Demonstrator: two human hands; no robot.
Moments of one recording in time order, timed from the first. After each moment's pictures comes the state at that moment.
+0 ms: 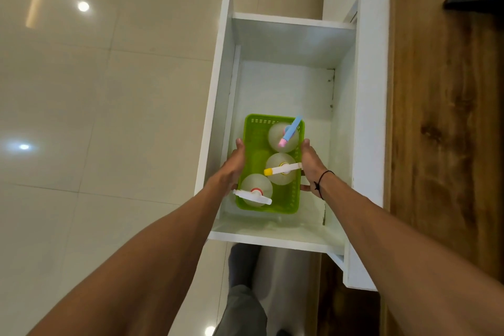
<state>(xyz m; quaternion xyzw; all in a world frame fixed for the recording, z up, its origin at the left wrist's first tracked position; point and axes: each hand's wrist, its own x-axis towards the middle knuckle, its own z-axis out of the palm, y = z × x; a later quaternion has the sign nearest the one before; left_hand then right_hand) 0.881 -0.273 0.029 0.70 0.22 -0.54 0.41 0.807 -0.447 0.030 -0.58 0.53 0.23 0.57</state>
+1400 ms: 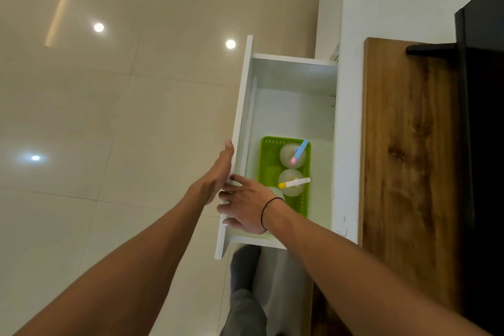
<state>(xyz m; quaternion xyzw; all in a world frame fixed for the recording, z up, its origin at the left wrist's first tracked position) 0.896 -0.241 0.143 0.72 0.18 -0.52 0.43 0.808 -0.343 0.148 -0.90 -0.37 0.24 0.01</state>
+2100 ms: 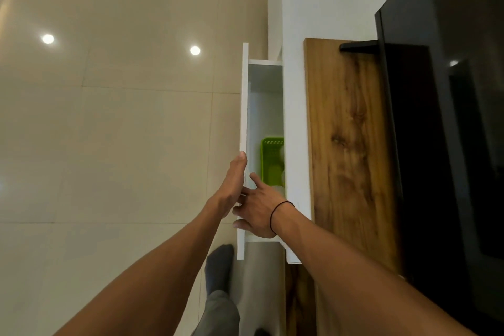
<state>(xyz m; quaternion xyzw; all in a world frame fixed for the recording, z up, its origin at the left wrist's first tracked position) 0.809 -0.342 0.153 0.68 0.13 -0.55 0.47 0.739 -0.426 0.173 -0.90 -0.21 0.37 0.01</state>
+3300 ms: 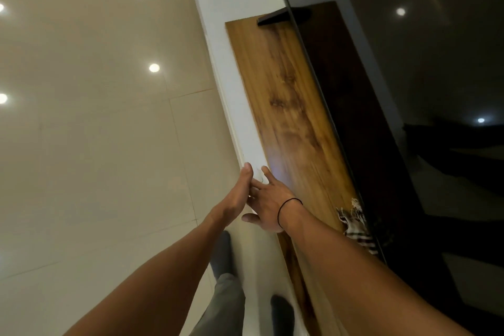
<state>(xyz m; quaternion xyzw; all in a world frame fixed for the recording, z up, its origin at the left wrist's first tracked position) 0.694 -0.365 0.186 0.65 -0.05 -0.64 0.40 0.606 -0.450 0.198 -0.93 -0.02 0.37 0.02</state>
